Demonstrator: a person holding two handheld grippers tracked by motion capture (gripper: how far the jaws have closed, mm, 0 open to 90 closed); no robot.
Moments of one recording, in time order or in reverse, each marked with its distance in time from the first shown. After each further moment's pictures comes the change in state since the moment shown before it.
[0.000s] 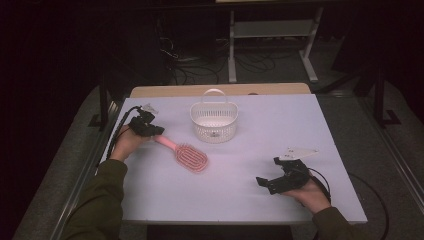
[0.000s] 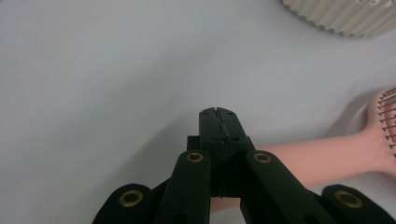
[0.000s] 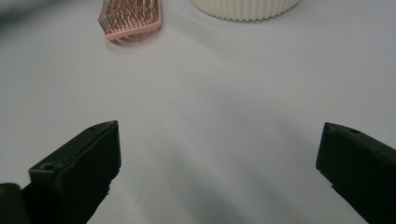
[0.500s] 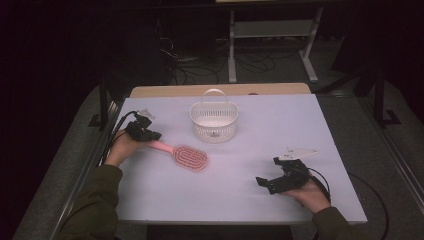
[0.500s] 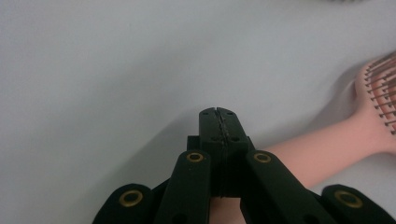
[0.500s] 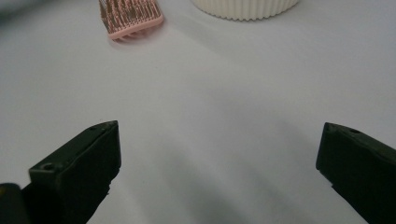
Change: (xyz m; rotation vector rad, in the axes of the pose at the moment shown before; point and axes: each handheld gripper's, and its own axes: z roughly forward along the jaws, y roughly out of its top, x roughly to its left) left arm -0.002 -0.019 -0.006 0.032 -0.032 -0.001; right arm 0.000 0.000 0.001 0.003 0.000 0.001
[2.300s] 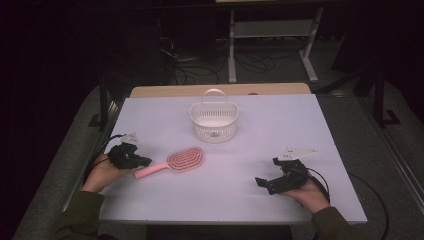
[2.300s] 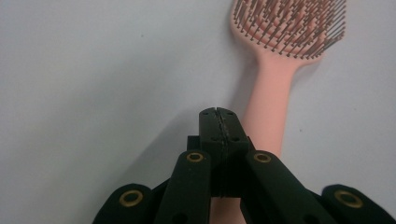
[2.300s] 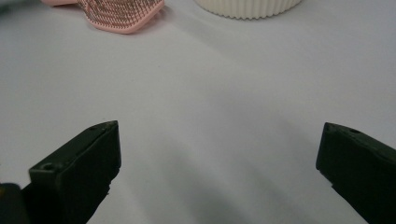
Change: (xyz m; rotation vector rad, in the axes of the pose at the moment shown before) left arm -0.048 -0.065 -0.049 0.011 -0.128 0.064; right arm 0.001 0.000 0.001 0.004 0.006 0.000
